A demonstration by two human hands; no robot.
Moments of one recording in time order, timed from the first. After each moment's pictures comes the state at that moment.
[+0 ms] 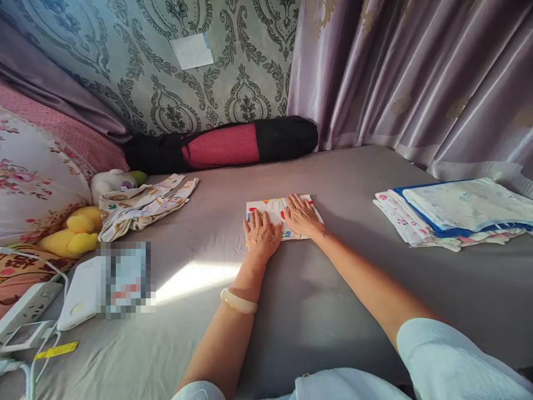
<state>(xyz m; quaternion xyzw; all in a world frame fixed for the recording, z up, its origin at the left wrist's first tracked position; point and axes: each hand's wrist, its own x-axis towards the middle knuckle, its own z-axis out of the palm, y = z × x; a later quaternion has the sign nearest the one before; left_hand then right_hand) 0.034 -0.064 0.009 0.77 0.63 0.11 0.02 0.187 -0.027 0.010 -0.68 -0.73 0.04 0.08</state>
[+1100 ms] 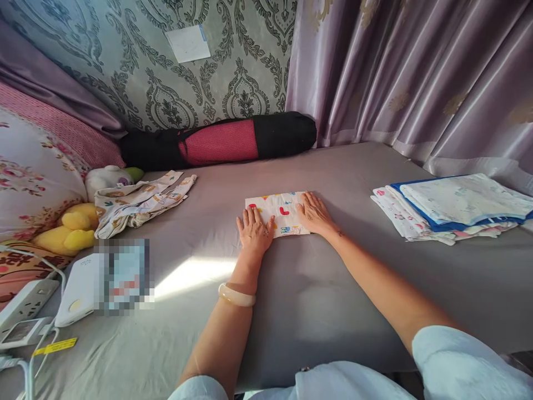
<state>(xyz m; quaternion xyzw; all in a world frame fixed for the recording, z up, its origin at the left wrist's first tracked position) 0.025 -0.063 0.012 0.74 0.66 0.12 0.03 0.219 -0.044 0.002 -0.73 -0.67 0.04 0.09</state>
